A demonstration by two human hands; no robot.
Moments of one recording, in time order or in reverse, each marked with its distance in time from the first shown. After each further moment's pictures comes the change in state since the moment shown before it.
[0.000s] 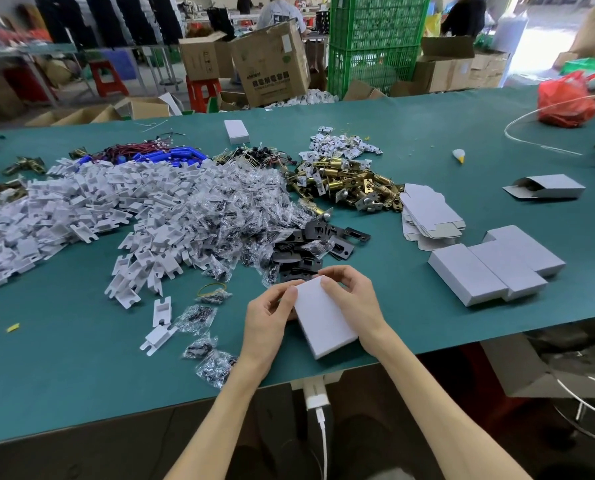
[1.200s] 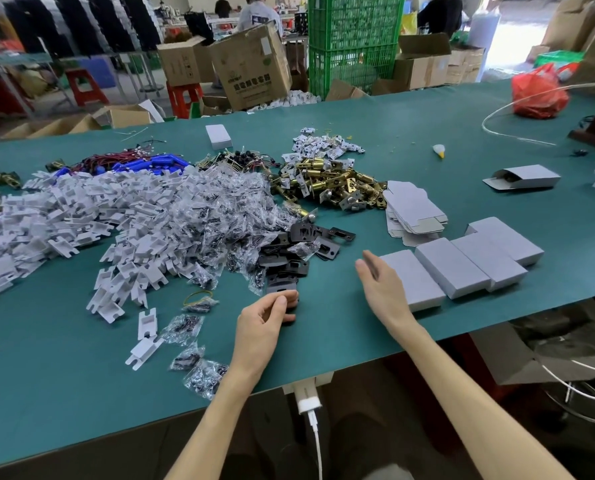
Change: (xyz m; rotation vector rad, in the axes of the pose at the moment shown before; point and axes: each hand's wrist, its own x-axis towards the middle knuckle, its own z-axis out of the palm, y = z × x) left_hand 0.002 -0.009 -0.001 0.147 -0.069 0.001; right_hand 0.023 0.014 -0.060 -0.295 0.161 0.036
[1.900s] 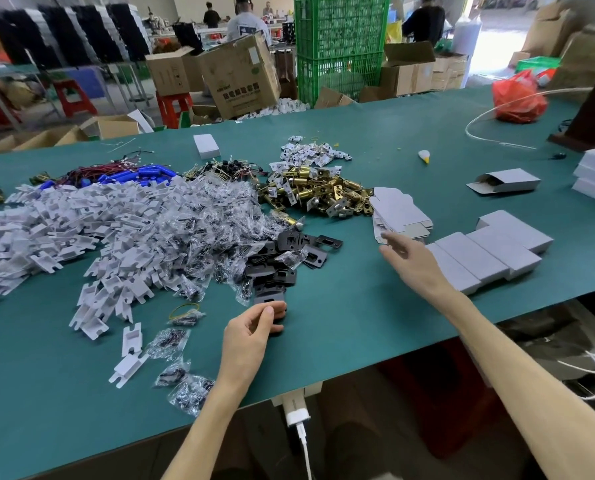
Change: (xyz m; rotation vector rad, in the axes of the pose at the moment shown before) left_hand 0.000 0.000 0.001 0.031 -0.001 -0.006; right_hand 0.055 0.012 -0.087 -0.234 0.030 -0.110
